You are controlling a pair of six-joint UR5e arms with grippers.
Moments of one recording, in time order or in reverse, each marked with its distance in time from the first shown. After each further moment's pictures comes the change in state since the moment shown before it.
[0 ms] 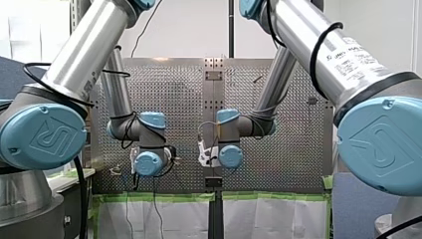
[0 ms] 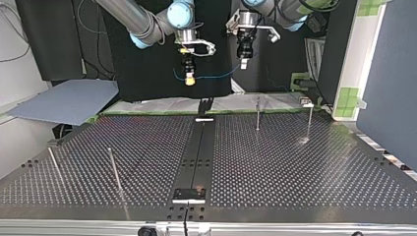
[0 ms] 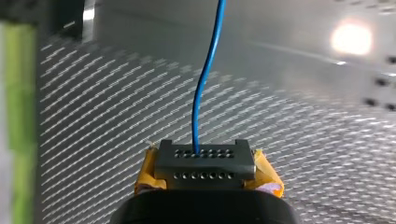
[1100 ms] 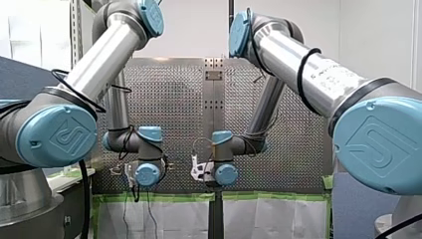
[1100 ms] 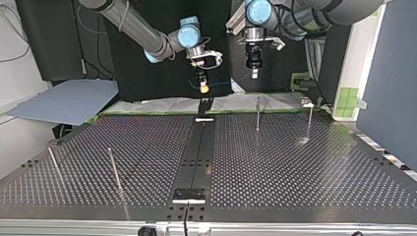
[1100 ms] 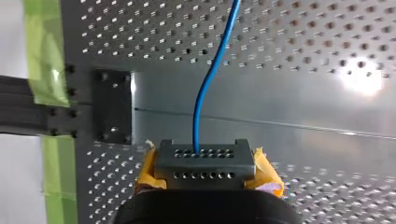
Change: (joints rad) left arm 0.147 -0.192 0.061 0.096 0.022 -0.174; right arm -0.032 0.269 -0.224 0.007 -0.187 0.107
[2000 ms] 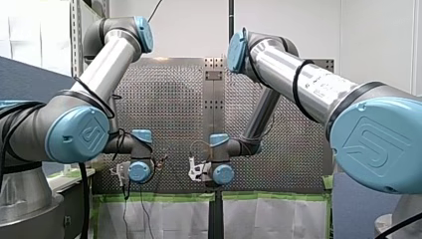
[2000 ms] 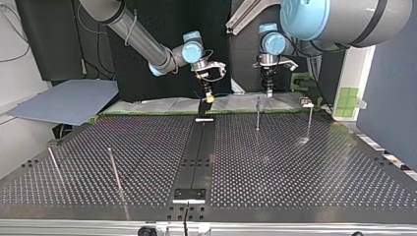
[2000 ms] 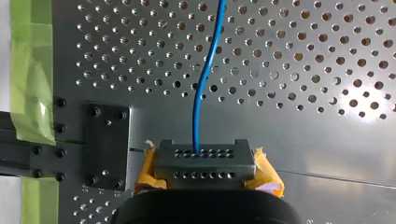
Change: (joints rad) left arm 0.252 -0.067 0.154 -0.142 0.183 0.019; right arm -0.022 0.089 -0.190 0.100 -0.091 -0.021
